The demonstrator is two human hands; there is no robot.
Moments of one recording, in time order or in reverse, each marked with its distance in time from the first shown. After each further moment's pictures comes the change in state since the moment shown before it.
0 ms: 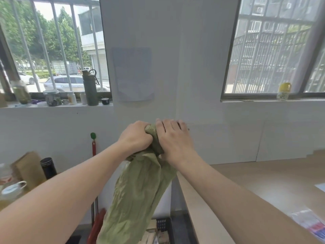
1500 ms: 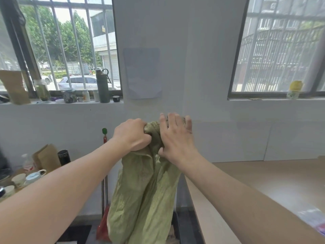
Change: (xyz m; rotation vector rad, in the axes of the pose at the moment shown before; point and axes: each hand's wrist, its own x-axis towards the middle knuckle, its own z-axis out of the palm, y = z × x) left_hand -0.048 -0.007 -0.024 0.409 0.060 0.050; right_hand -0.026 -0.021 -0.037 0.028 -0.009 0.042
